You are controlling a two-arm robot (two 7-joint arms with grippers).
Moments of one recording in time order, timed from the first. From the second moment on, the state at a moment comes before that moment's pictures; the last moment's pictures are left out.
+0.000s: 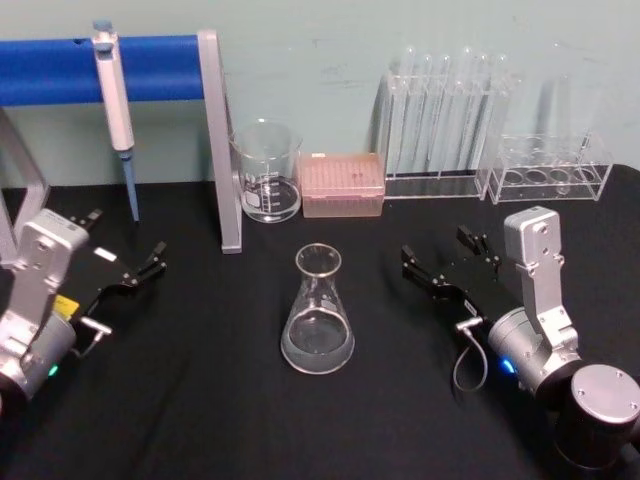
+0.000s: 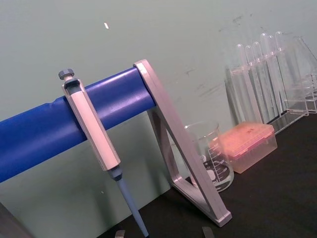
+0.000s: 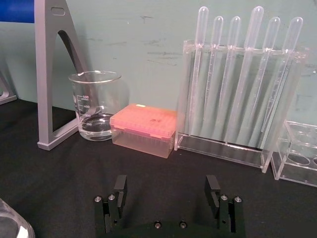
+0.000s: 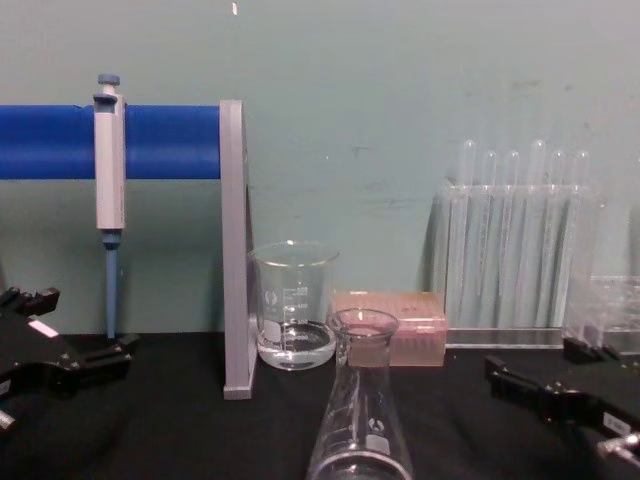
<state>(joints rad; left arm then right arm) -0.20 0.60 0.45 -1.41 -0.25 -0.12 0.03 0.23 0.25 -0.32 -1.23 0.23 -0.14 0.15</state>
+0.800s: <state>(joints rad) -0.20 0.60 0.45 -1.41 -0.25 -0.12 0.03 0.23 0.25 -0.32 -1.23 0.23 -0.14 0.15</state>
